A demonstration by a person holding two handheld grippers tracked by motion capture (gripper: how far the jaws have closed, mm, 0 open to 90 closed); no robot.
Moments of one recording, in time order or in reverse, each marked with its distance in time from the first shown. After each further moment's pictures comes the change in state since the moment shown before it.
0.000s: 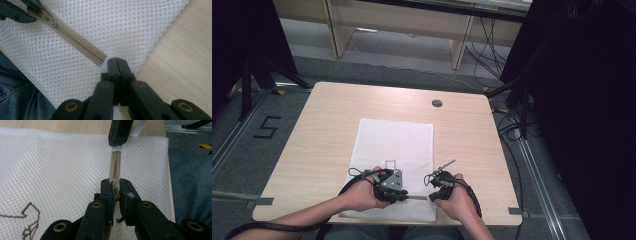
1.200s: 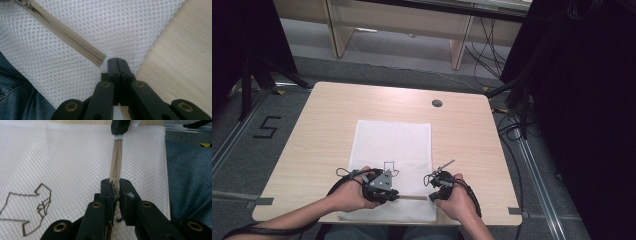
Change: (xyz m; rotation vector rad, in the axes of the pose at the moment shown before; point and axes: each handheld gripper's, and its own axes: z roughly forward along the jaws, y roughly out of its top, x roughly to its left) left arm 0.000 -0.018 -0.023 -0.002 0.013 -0.040; right arm 0.001 0.000 0.000 0.007 -0.010 0.001
